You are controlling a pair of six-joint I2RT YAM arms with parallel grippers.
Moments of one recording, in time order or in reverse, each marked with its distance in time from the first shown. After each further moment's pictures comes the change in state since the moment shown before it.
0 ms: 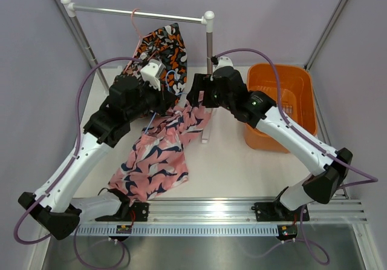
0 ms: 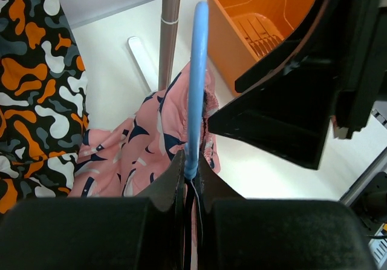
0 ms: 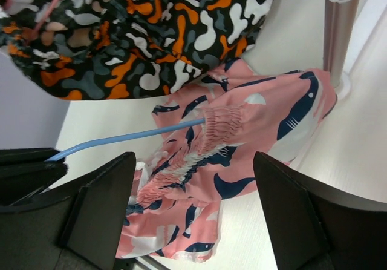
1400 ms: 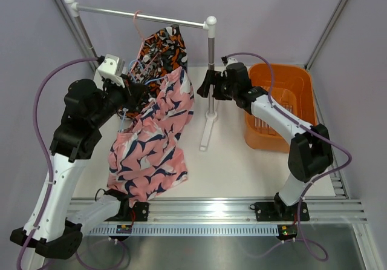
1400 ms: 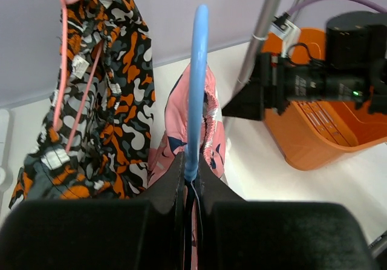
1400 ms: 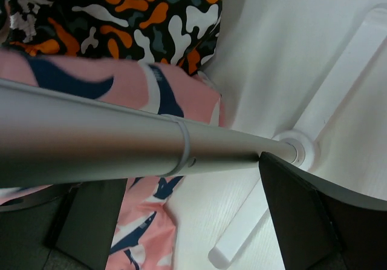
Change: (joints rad) left arm 0.225 -0.153 0.078 -0.080 0.045 0.057; right arm -0.294 0.182 -0.223 0.361 -0.328 -0.049
